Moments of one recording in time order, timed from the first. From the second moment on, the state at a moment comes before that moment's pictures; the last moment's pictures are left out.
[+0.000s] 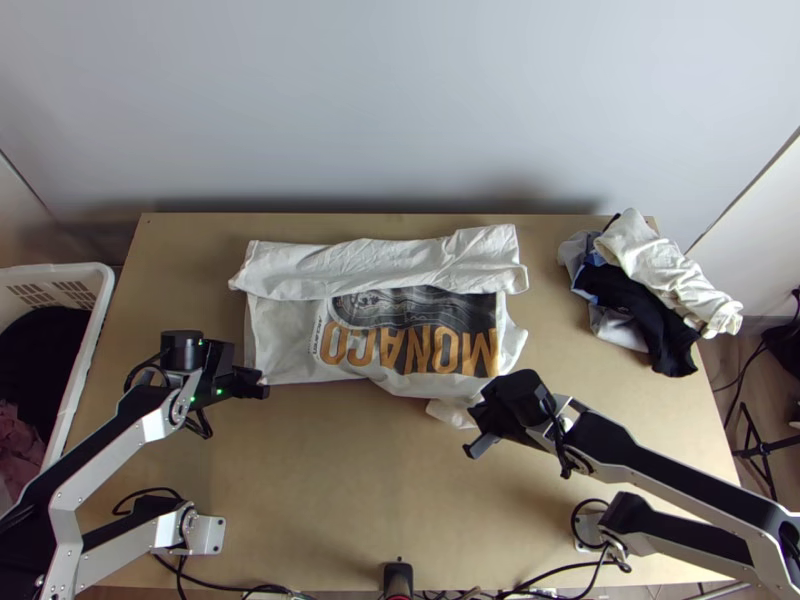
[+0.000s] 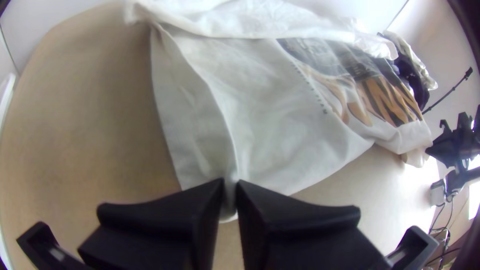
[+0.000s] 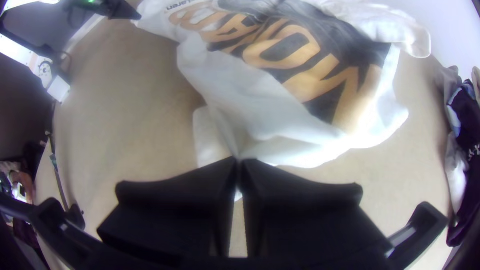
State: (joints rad) left arm -0.06 1.21 0.51 -0.20 0.26 0.05; right arm 0.85 1.12 0.54 -0.29 -0.01 0.17
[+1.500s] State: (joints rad) left arm 0.18 1.36 0.93 -0.22 0.38 -0.20; right arm 0.47 1.37 1.06 -0.38 -0.09 -0.04
